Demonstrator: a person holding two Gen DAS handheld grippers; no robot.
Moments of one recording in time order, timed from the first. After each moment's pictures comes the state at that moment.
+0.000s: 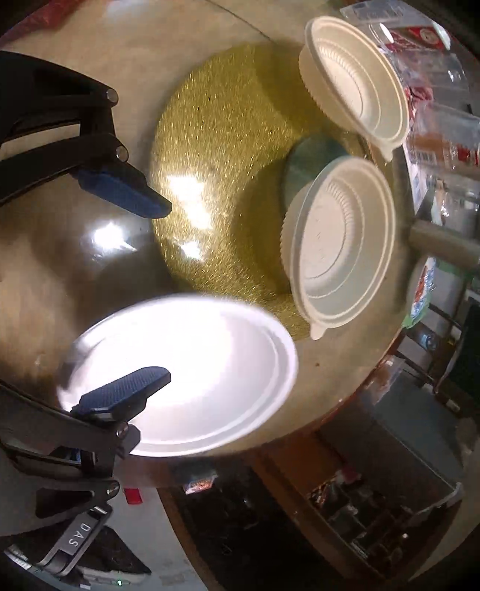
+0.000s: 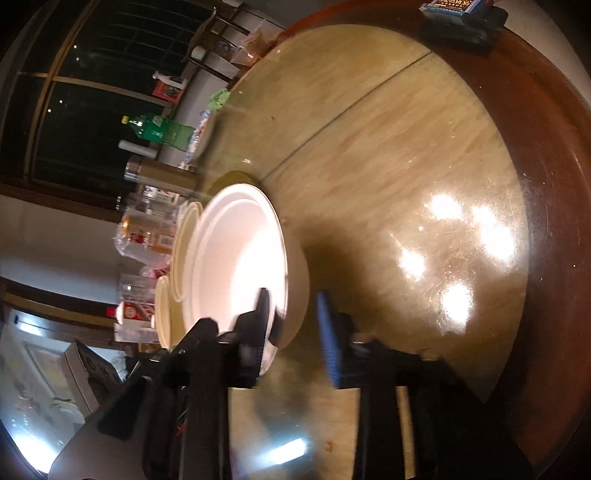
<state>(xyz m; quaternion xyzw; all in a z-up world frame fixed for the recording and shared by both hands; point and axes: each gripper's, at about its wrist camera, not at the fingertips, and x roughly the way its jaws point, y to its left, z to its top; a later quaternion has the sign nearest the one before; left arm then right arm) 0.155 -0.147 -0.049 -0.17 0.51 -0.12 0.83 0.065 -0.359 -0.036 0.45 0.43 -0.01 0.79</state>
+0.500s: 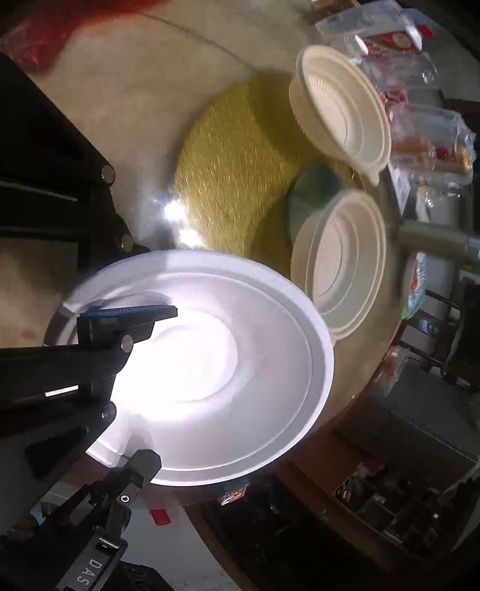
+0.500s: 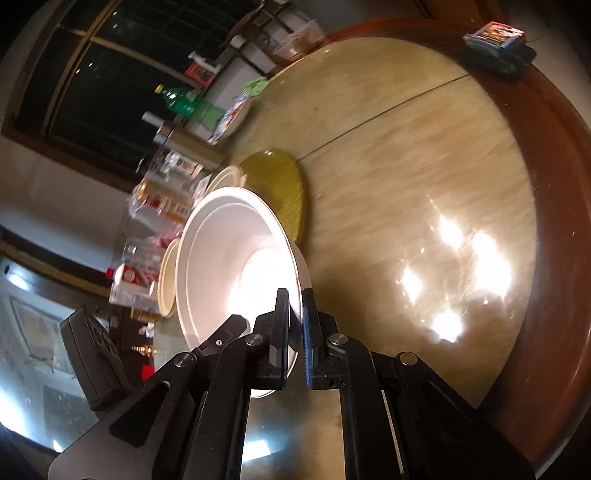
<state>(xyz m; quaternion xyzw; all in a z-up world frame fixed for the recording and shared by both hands) 0.119 -0.112 -0.036 -0.10 0.50 -0.13 0.85 0.032 -0.314 -0.013 0.38 0.42 0.03 0.82</state>
